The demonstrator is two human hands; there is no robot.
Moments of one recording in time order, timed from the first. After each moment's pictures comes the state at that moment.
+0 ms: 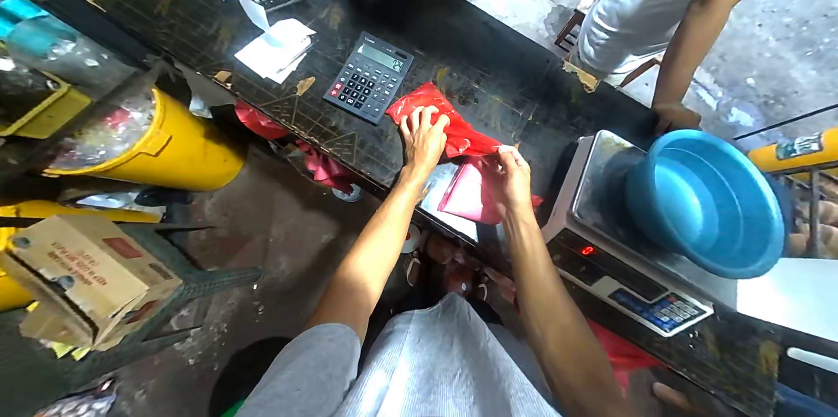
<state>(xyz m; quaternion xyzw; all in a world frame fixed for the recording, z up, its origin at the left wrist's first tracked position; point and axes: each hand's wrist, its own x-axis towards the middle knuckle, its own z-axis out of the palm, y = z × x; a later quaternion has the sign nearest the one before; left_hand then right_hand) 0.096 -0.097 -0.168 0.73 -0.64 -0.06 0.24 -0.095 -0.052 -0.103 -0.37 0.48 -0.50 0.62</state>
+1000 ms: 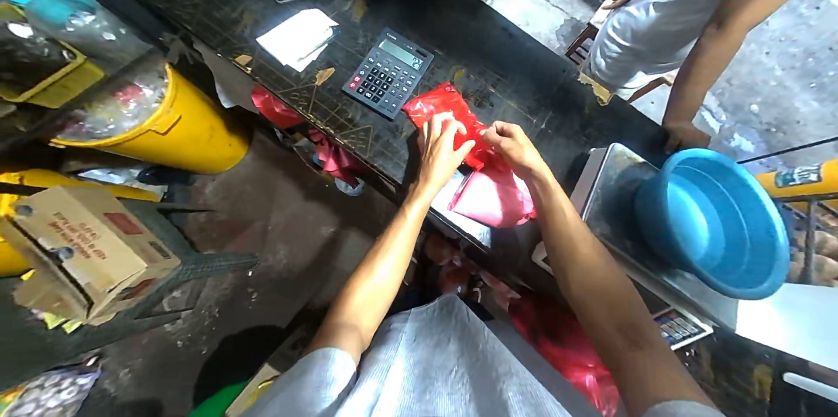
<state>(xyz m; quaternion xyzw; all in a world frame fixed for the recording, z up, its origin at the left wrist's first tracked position) 0.092 -0.049 -0.120 0.68 -0.58 -0.18 0.42 -0.078 -0.138 -0.084 -0.71 0.46 -0.17 0.52</state>
